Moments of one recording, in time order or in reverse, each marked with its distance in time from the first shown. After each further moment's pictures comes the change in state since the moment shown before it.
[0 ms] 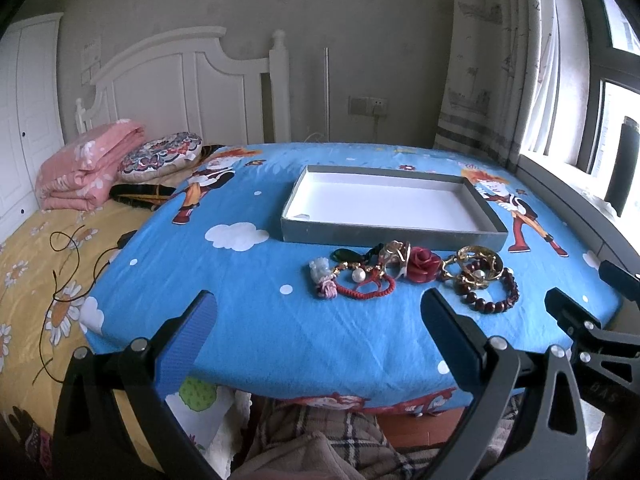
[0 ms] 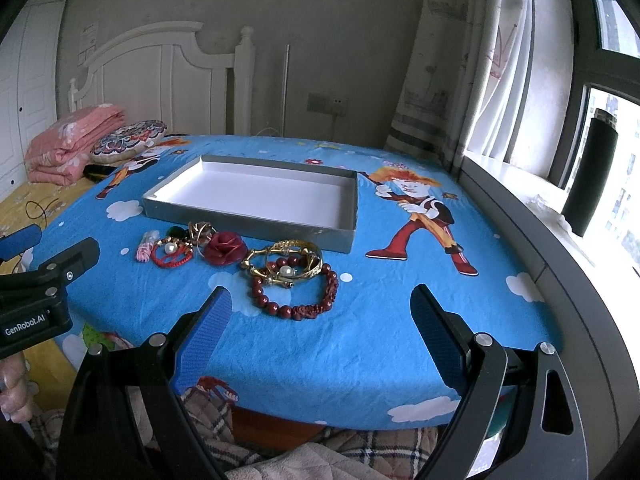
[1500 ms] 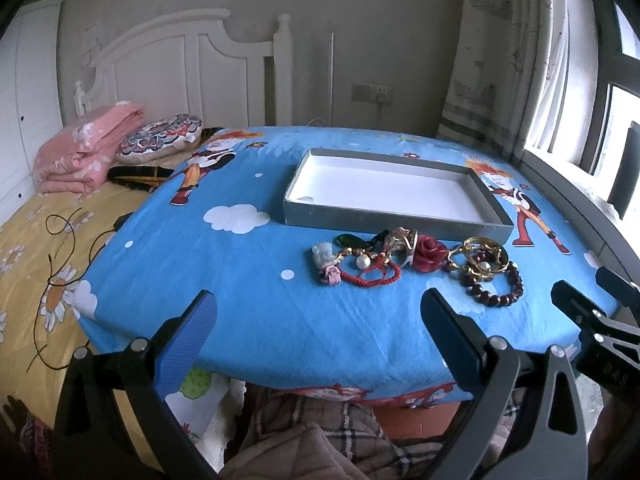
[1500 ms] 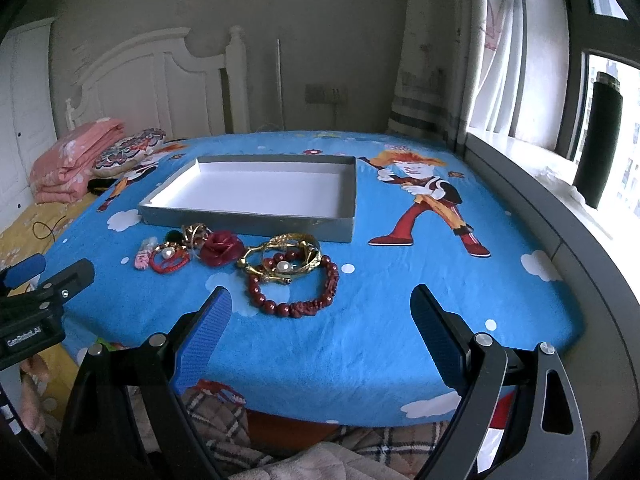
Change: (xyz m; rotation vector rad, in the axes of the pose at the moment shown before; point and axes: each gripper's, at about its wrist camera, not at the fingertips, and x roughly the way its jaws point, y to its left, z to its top) left arm 0.006 0.004 0.003 -0.029 -0.007 -0.012; right arm 0.017 -0.022 0.002 0.090 0.045 0.055
